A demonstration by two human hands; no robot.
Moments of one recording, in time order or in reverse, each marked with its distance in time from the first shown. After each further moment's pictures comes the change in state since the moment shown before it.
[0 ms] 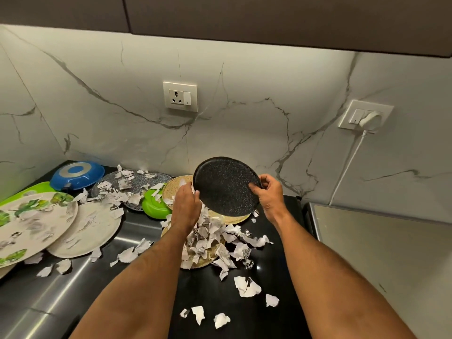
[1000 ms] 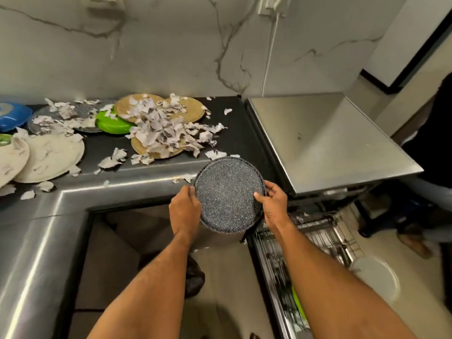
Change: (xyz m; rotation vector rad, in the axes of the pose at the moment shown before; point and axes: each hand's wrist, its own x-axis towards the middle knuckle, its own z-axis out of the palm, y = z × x) left_hand -0.357 -0.057 -0.053 -0.178 -0.186 0.001; right_hand -0.430 0.096 -0.044 0.056 0.598 0.295
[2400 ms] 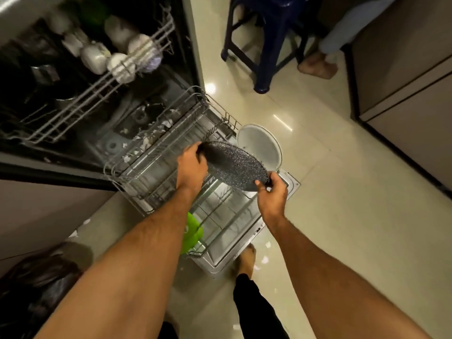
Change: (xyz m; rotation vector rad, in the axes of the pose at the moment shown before) left_hand -0.385 0.117 0.615 0.161 -0.878 0.146; right_hand 0.042 0.319 -0.625 -0.262 0.654 0.218
